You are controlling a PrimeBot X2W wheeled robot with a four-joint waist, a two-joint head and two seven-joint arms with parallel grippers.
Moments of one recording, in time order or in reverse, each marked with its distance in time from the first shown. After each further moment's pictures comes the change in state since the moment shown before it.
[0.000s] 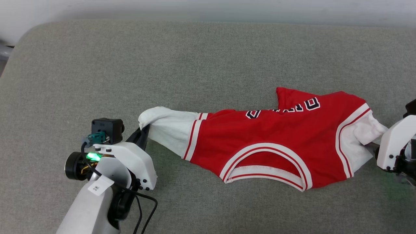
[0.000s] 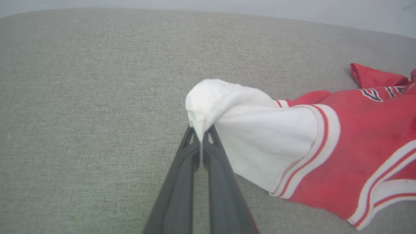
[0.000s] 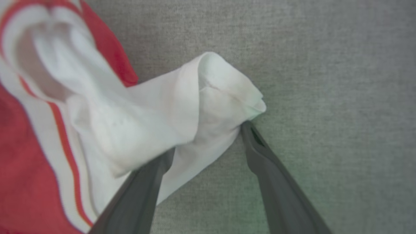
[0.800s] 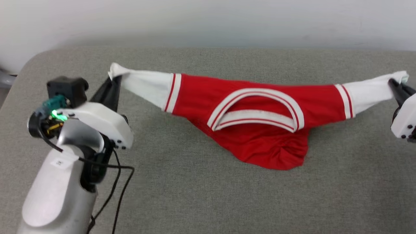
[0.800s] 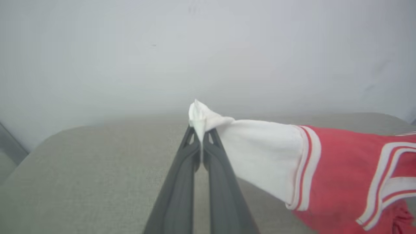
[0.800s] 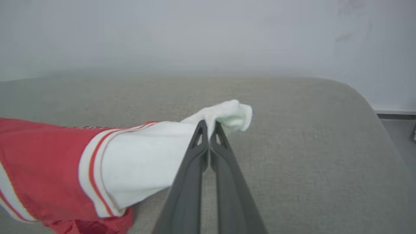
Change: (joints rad) left arm -0.135 0.058 0.065 -0.048 -0.006 -0.005 -0.087; right arm -0.020 -0.019 -0.040 -0.319 0.034 0.000 -0.221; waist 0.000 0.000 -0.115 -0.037
